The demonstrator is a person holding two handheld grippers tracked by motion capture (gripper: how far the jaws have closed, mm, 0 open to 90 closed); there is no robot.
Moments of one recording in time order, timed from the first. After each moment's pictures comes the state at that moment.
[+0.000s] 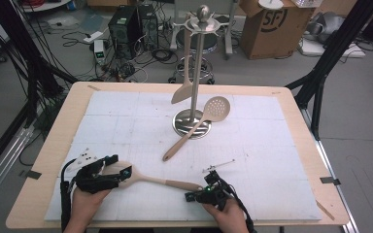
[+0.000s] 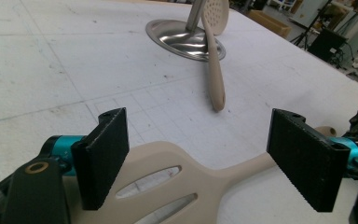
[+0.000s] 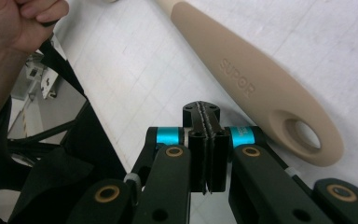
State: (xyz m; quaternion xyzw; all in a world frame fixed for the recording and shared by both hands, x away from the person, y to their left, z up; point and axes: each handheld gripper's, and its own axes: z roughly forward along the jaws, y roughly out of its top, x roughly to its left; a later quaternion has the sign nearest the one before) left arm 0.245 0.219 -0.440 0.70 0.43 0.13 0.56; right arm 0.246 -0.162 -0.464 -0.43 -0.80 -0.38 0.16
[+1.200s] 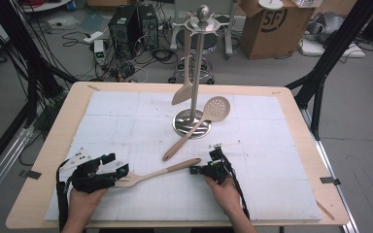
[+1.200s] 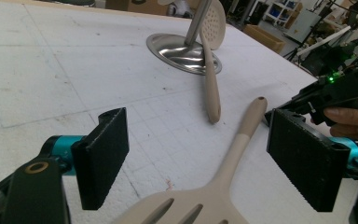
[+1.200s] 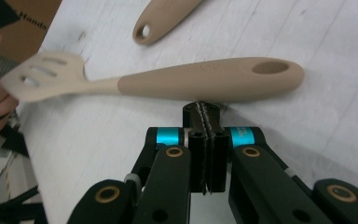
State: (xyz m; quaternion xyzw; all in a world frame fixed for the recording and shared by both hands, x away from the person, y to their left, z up) left arm 0.243 0.224 -0.435 0.68 0.43 0.12 0.58; right arm 0.312 -0.172 -0.467 -0.51 -0.75 -0.41 0.12
